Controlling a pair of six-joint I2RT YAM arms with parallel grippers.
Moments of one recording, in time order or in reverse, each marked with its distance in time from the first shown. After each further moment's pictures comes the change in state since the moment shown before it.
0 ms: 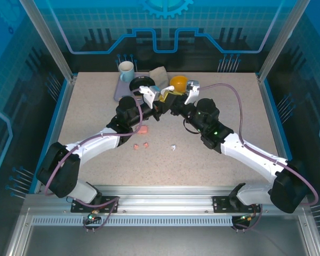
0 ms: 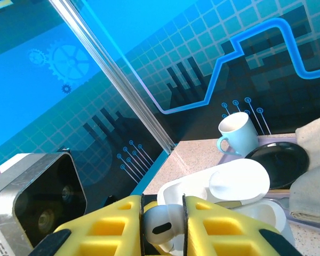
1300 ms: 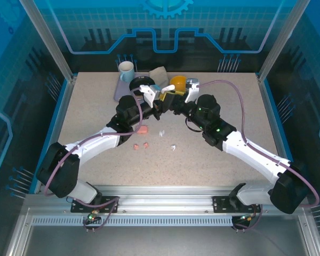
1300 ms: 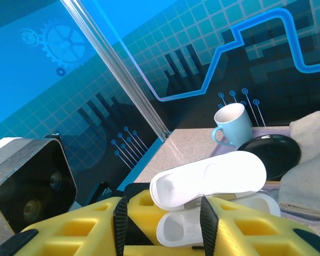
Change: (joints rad) left arm -0.002 0.000 0.017 -0.014 0.006 0.004; right arm -0.027 -0.002 0.057 -0.121 -0.051 -0.042
